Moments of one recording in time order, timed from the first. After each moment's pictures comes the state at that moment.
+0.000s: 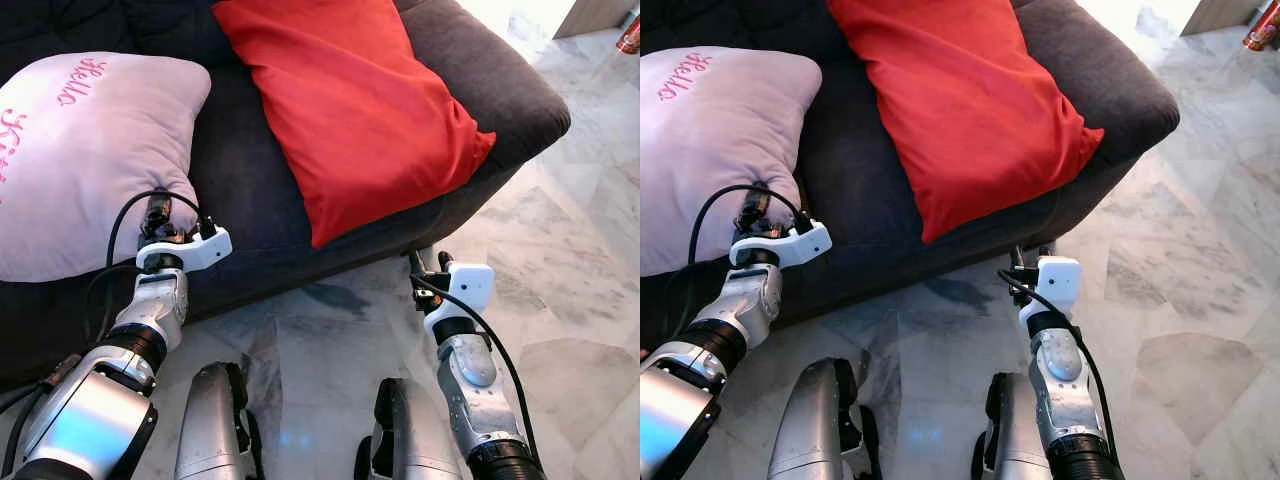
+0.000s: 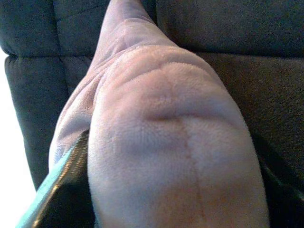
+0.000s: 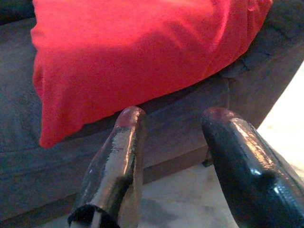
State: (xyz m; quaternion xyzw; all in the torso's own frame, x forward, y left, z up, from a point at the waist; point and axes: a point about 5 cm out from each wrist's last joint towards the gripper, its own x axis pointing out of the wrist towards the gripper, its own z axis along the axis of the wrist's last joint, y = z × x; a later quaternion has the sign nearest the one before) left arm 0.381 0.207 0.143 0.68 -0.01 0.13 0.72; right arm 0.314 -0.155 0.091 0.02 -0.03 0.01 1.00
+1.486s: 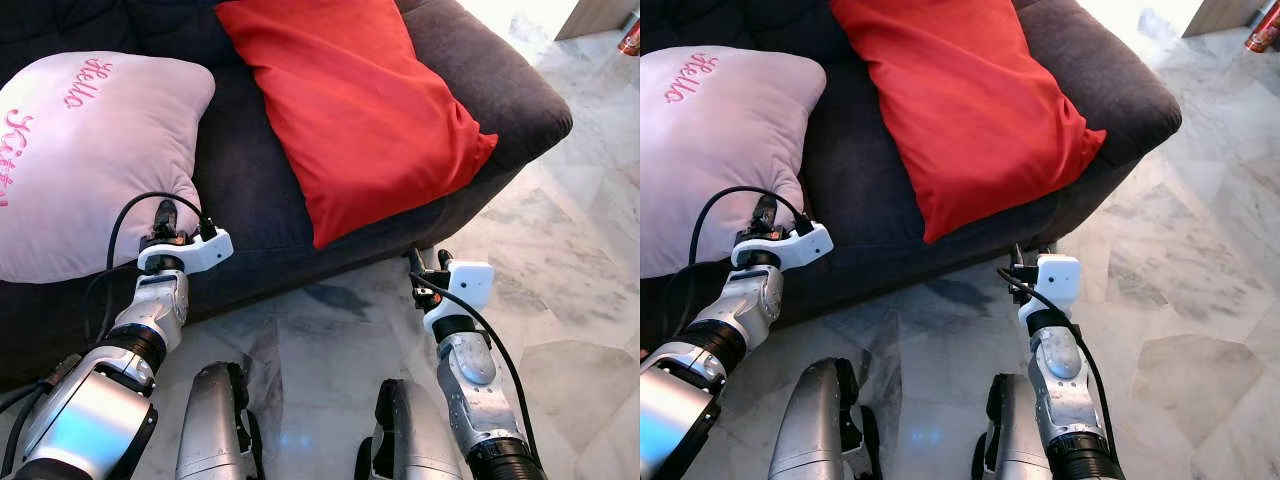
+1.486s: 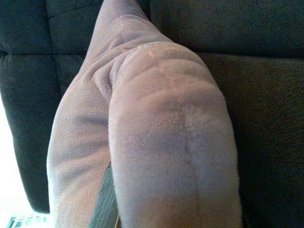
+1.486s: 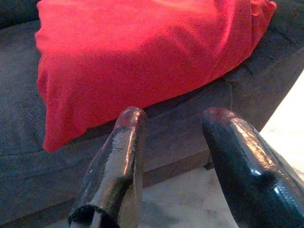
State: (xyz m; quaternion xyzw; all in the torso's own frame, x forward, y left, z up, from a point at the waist) left arm 0.381 0.206 0.140 0.68 -0.01 0.11 0.73; right arm 0.316 -0.154 0.093 0.02 -0.04 0.02 1.00
